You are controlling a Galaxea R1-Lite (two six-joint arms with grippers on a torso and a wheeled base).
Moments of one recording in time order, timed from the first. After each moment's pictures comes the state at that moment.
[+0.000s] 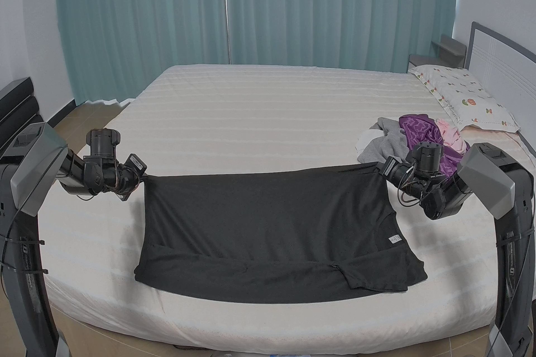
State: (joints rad) left arm 0.09 2.35 -1.39 -0.34 -0.19 -0.85; right arm 0.07 2.54 -1.34 -0.90 0.16 0.62
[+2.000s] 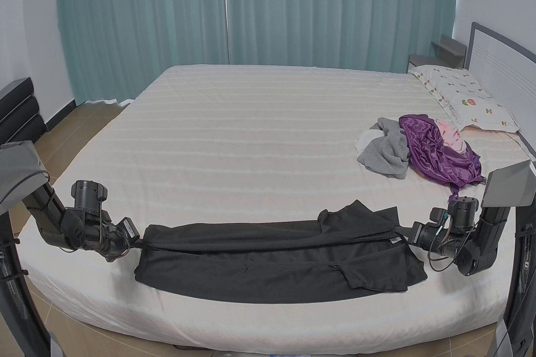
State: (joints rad) left arm 0.10 2.14 -0.71 -0.51 -0.24 -0.62; right arm -0.04 2.42 -0.54 -1.35 0.46 0.40
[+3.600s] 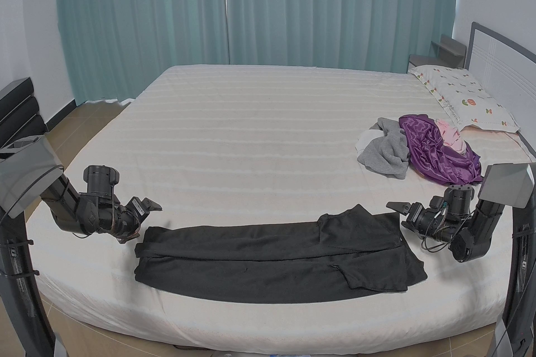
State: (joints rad) left arm 0.06 2.23 -0.92 -0.51 -0.22 -0.76; right arm -0.04 2.45 -0.73 -1.26 0.46 0.70
